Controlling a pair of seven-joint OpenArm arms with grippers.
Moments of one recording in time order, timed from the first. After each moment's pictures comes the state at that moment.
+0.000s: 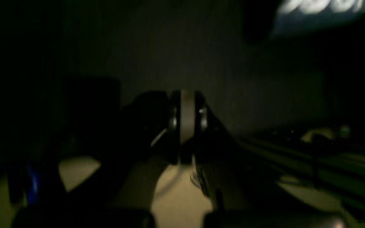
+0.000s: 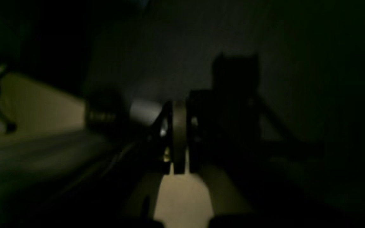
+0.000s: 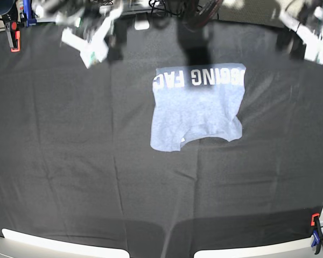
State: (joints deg) left arm 45.3 -11.0 -33.5 109.6 -36.7 -38.3 40.7; right arm -44.9 6.0 8.1 126.9 17.9 27.3 -57.3
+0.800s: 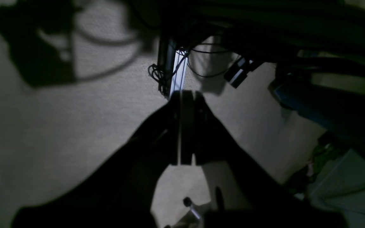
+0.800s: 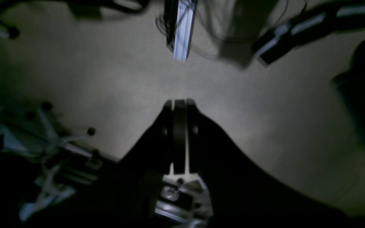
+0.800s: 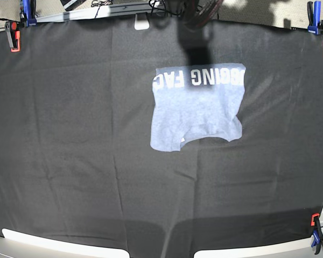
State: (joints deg) left arm 46.5 -15.1 -21.3 65.8 -31.9 -41.8 30.1; right arm -49.1 4.0 8.1 93.1 10.7 26.6 -57.1
